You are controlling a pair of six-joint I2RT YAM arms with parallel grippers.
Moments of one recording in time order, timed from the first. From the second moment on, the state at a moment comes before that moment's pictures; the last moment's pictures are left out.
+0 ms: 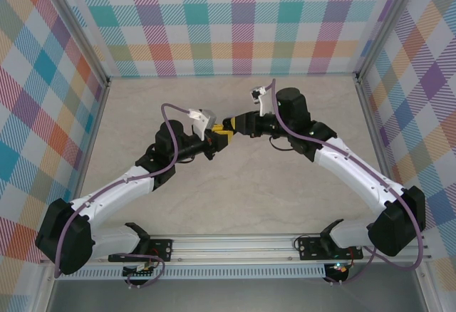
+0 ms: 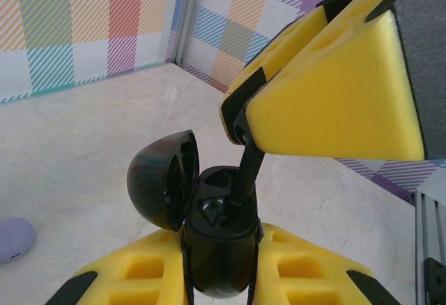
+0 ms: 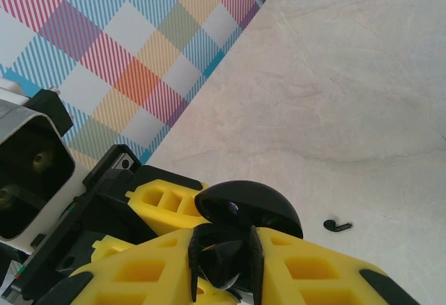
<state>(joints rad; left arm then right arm) -0.61 1.20 0.76 0.28 0.40 -0.20 0.62 1.33 1.18 -0.27 -0.48 0.46</state>
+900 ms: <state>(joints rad) -0.61 1.19 0.76 0.26 0.40 -0.16 0.62 1.37 1.25 -0.36 -0.50 0.42</state>
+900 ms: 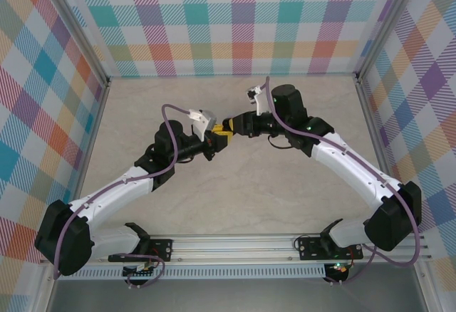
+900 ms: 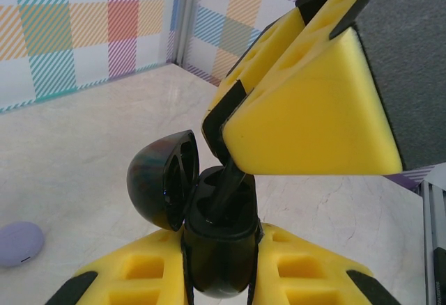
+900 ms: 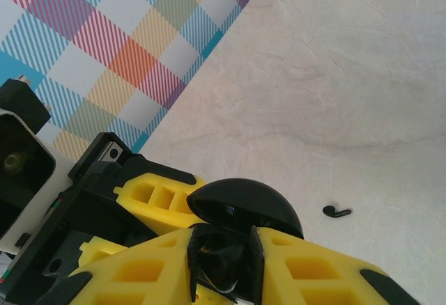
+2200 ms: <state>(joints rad) -0.61 1.14 0.80 0.13 0.46 0.21 0.62 1.29 1.32 -0.59 -0.52 0.34</state>
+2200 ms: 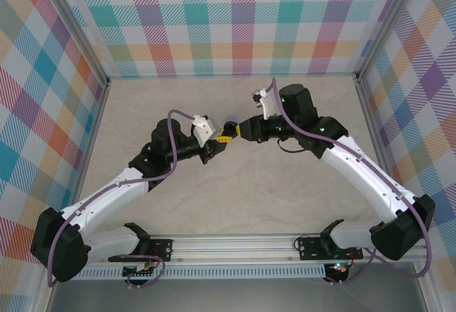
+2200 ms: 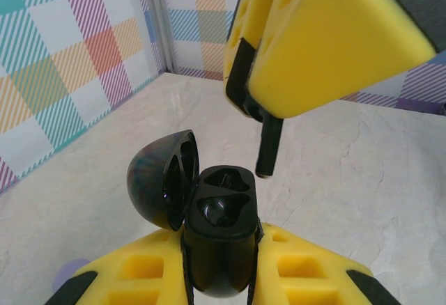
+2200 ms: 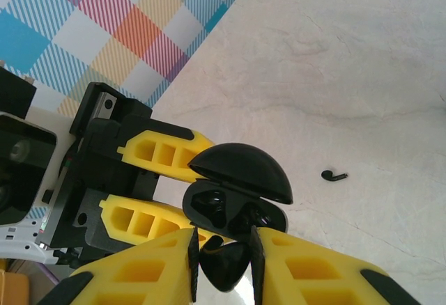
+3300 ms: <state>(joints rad) -0.61 1.12 0.80 0.12 0.51 0.26 0.62 1.31 1.33 -0.59 -0.53 0.34</state>
